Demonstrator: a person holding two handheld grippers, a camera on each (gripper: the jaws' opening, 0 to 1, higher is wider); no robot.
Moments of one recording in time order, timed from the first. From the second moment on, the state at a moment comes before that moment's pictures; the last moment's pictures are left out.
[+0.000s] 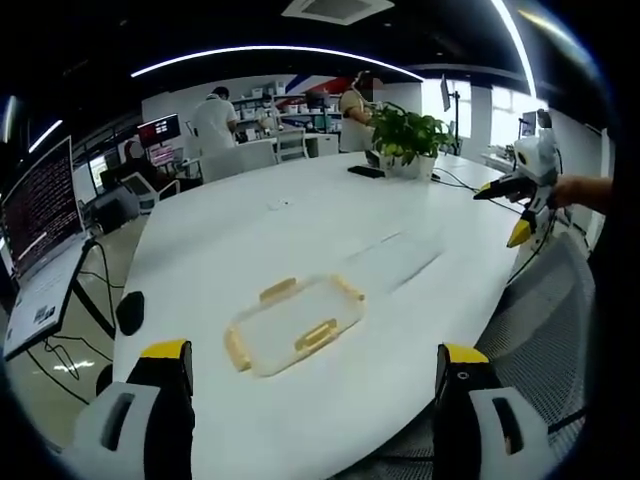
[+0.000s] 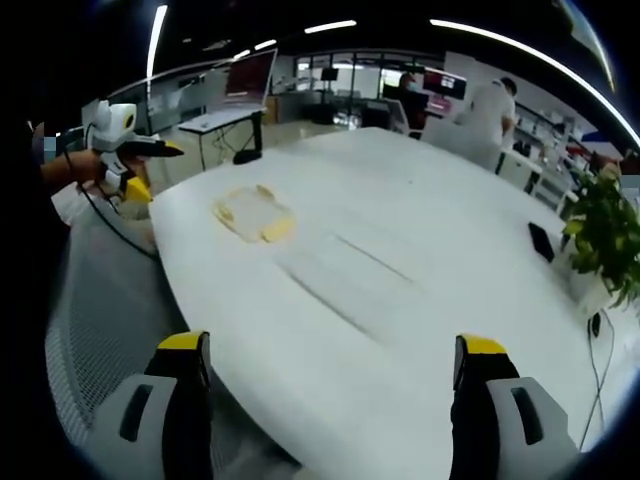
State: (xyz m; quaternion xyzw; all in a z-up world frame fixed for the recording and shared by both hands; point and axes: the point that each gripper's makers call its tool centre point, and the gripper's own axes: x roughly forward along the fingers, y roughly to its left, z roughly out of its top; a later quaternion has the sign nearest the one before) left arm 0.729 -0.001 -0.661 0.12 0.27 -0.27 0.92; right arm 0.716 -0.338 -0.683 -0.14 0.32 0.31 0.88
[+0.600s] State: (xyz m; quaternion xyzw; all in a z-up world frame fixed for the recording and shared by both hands) left arm 0.732 0.001 -0.660 0.12 0.27 -0.27 0.92; right arm 0.716 -0.341 -0.681 -0.15 0.33 0.31 0.88
